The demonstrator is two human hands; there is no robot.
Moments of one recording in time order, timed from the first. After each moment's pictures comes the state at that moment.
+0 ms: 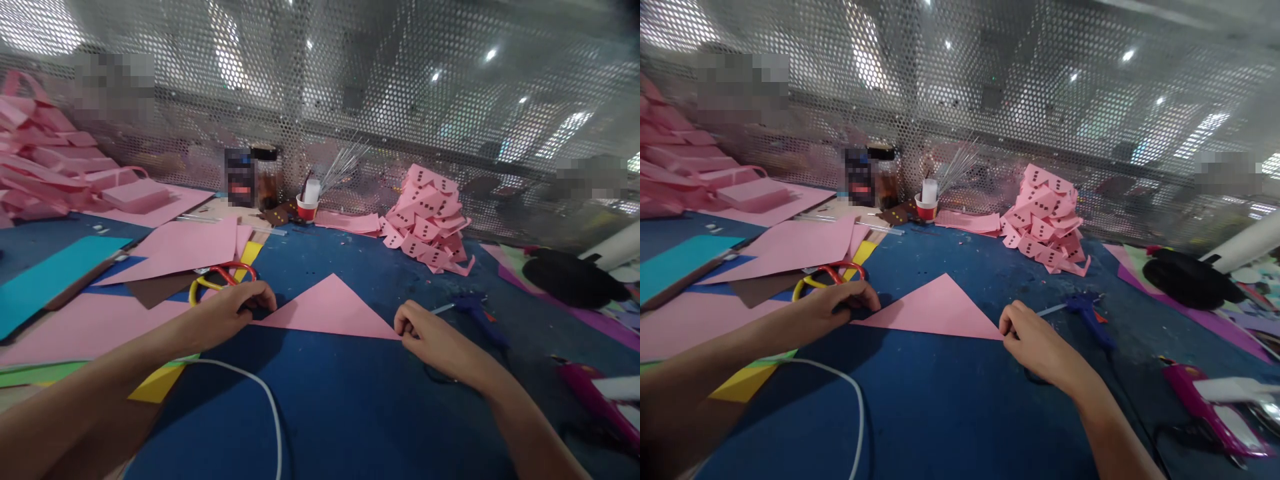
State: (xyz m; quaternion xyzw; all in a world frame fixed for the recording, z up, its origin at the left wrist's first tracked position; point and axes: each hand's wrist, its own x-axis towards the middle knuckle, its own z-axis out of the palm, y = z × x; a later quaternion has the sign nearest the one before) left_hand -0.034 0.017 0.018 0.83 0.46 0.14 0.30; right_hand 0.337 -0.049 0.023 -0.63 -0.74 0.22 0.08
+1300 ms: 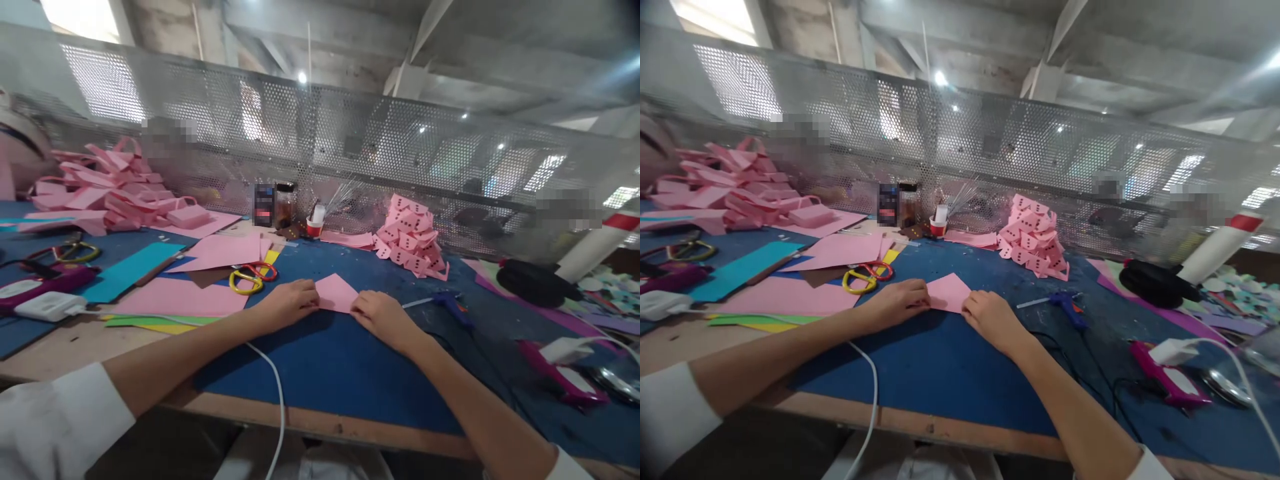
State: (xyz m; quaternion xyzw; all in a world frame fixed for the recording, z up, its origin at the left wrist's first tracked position) left_hand 0.021 -0.010 -0.003 0.94 0.29 0.20 0.05; right_hand 0.283 -0.054 0.007 -0.42 -0.90 -0.08 0.11
